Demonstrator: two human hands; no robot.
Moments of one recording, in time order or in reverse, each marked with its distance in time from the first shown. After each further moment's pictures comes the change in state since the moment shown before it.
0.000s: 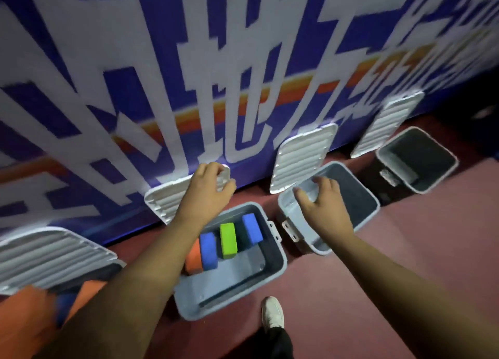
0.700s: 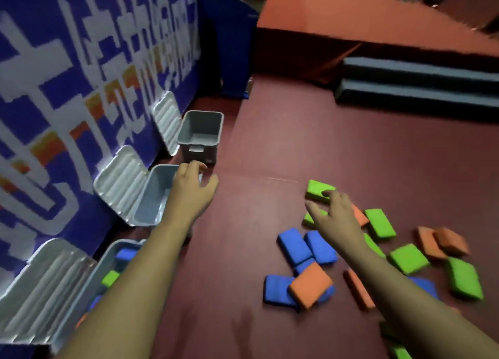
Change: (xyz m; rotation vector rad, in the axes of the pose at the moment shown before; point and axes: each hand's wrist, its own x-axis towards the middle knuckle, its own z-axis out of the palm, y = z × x) left_hand -0.373 0.321 0.047 -0.078 -0.469 0.674; right_hand -0.560 0.173 -0.266 0.017 0.737 0.659
